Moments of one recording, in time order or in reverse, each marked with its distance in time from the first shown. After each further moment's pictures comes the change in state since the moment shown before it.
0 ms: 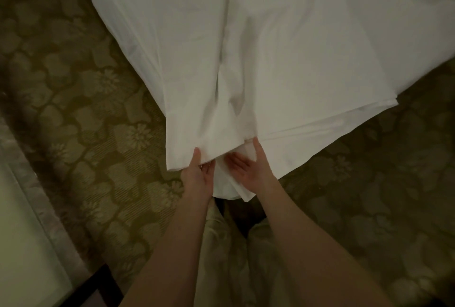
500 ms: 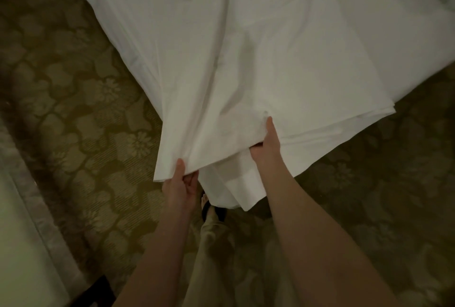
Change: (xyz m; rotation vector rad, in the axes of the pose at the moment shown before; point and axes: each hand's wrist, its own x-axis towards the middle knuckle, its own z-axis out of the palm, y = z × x) left_hand 0.006 0.020 -0.020 0.062 -0.039 0.115; right_hand 0.012 -0.056 0.038 0.226 0.024 -0.400
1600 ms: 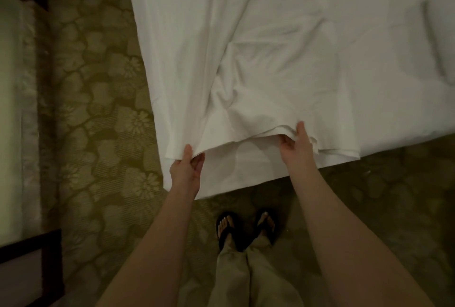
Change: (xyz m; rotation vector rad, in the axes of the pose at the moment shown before) left_hand -0.044 -0.108 0.074 -0.236 0.076 0.111; right_hand 0.018 -0.166 -0.041 -0.124 -0.109 -0.048
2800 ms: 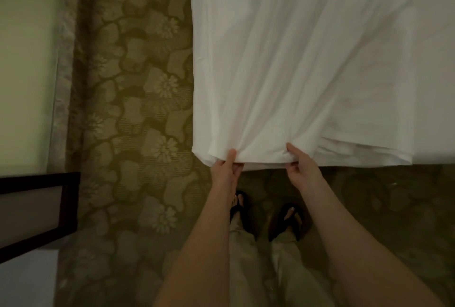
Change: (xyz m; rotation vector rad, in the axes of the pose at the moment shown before) left_hand -0.014 -0.051 -0.059 0.002 0.031 -0.156; right_hand -0.049 0.070 -0.040 -0.405 0.112 0.220
